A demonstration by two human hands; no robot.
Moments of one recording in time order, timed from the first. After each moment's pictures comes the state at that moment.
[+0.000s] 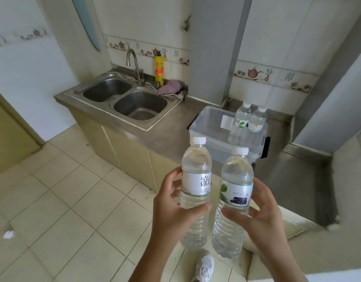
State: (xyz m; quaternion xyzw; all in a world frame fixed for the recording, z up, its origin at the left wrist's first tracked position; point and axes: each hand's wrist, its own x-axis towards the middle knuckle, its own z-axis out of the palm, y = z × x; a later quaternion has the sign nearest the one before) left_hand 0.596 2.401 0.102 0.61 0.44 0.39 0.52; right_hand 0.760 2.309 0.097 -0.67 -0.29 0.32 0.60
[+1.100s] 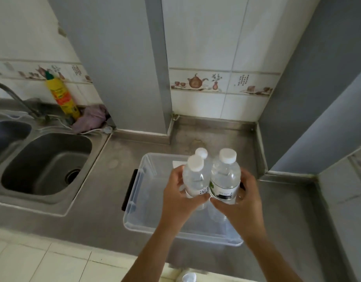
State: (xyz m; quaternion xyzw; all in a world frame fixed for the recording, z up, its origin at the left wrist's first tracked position) left_hand 0.917 2.669 0.027 0.69 0.34 0.26 0.58; right_hand 1.010 2.539 0.040 -0.77 -0.22 0.11 0.59
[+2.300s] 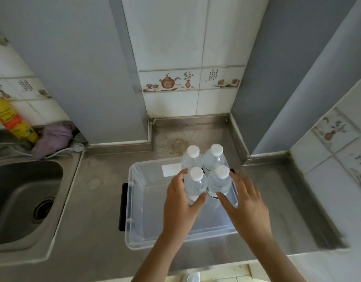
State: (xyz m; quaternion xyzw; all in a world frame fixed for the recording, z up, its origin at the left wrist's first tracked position) left_hand 0.908 2.685 0.007 0.85 0.23 0.19 0.43; right_hand 0.978 2.534 0.029 -0.93 -0.25 -0.09 0.26
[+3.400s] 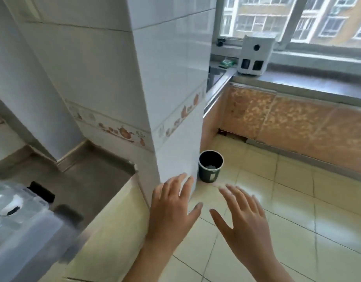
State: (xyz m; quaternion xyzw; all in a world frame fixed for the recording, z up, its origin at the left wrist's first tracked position) left_hand 0.748 2.275 0.090 0.92 -0.34 0.12 0.15; right_hand 0.643 2.127 0.073 -0.95 0.16 -0.22 0.13
